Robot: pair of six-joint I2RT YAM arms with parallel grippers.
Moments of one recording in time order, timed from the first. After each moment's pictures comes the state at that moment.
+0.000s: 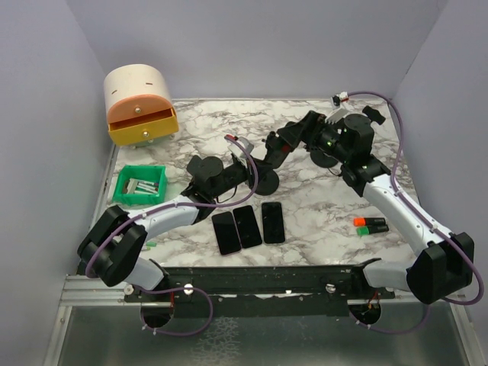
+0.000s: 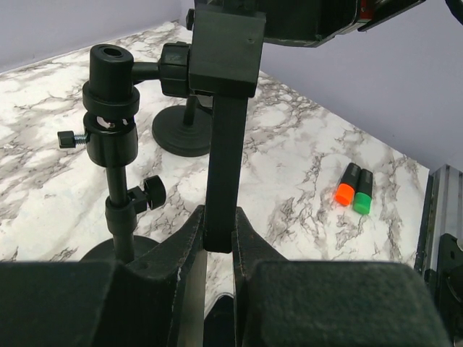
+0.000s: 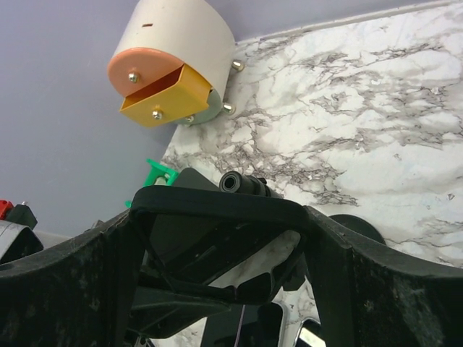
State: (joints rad) left arm -0.70 1.44 0.72 0.75 0.29 -0.26; right arm 0.36 1.27 1.04 0.10 -0.33 0.62
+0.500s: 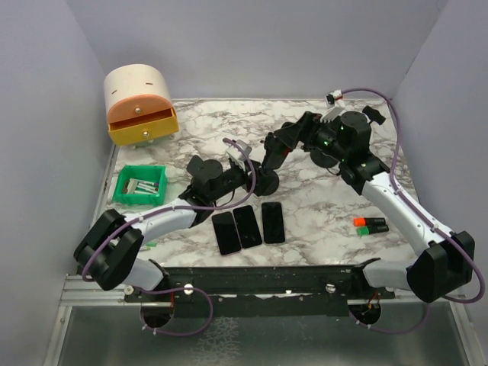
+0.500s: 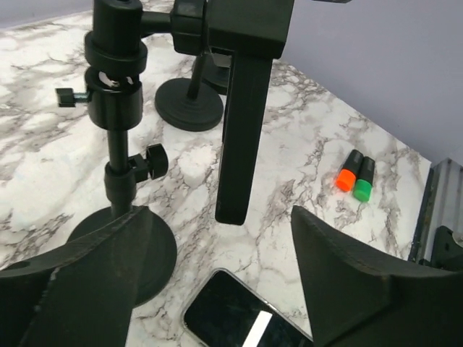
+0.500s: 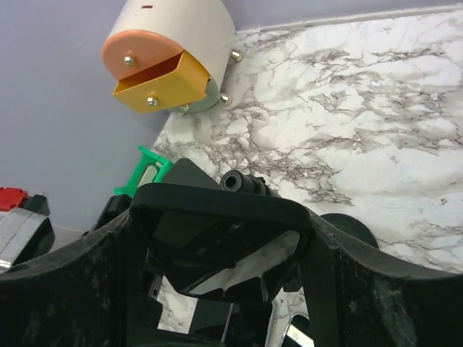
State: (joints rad) left arm -0.71 1.42 0.70 0.70 0.27 -0.29; right arm 0.38 1.28 1.07 0.07 -0.32 0.56
